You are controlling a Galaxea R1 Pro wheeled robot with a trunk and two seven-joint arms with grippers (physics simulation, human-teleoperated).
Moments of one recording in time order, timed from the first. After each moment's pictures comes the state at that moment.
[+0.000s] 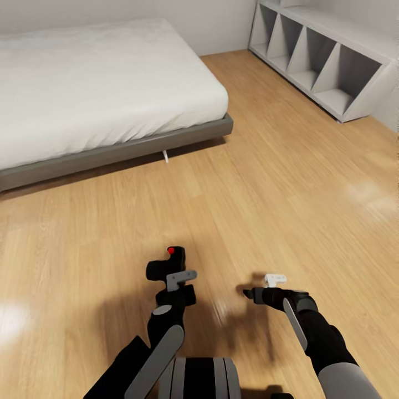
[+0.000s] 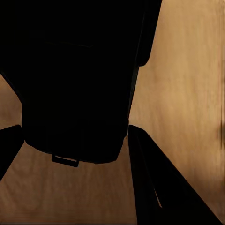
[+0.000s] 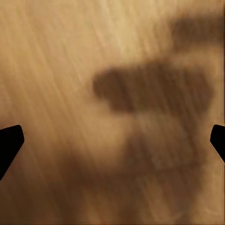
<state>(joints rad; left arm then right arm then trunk) -0.41 -0.08 -0.66 -1.51 0.75 0.49 0.96 -0.53 -0.06 -0.01 -1.03 -0.07 0.68 0.25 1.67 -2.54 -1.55</state>
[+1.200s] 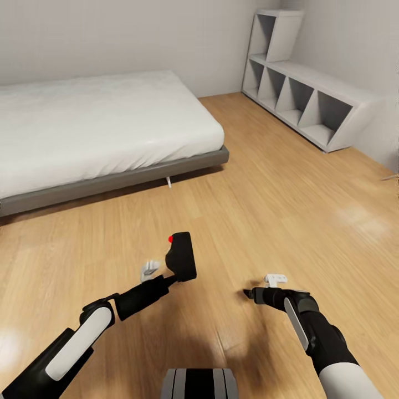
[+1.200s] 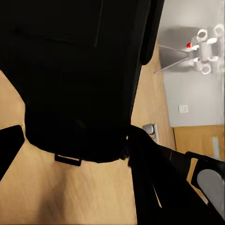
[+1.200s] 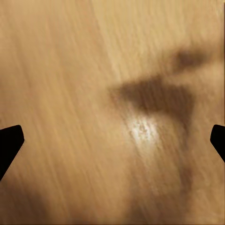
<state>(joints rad) -0.42 0.31 -0.48 -1.49 1.27 0.46 -0.11 -0.53 -0.06 -0.02 -1.03 -0.08 0.68 0.26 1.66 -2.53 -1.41</state>
